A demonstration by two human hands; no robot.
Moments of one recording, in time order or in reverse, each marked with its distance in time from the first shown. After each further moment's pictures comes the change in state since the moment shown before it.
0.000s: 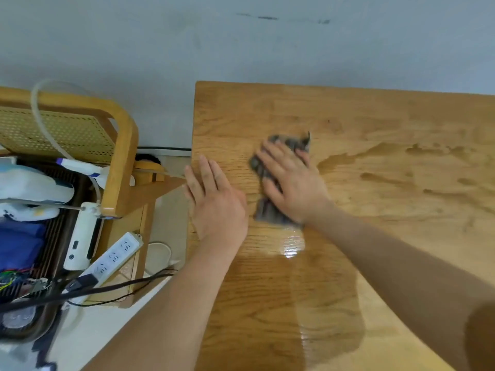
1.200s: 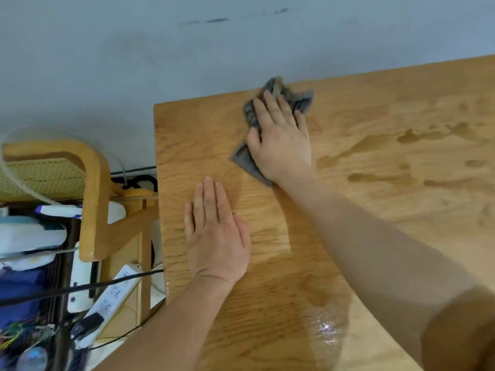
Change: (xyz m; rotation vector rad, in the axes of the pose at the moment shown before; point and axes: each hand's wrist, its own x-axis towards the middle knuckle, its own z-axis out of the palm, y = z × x) left_hand 0.001 0.024 0.025 0.122 0.075 0.199; right_hand 0.077 0.038 -0.007 0.130 0.253 0.399
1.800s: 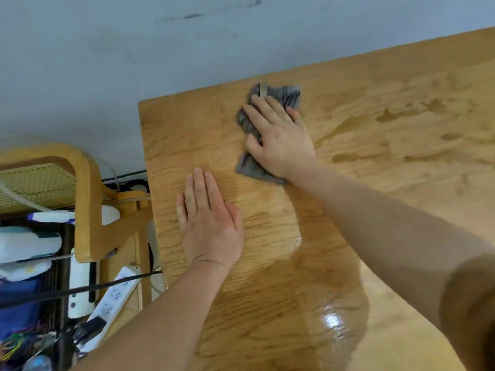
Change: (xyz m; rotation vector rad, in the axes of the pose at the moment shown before) left_hand -0.003 0.005 -0.003 -0.005 0.013 0.009; right_hand -0.022 0.029 -0.017 -0.037 -0.124 -0.069
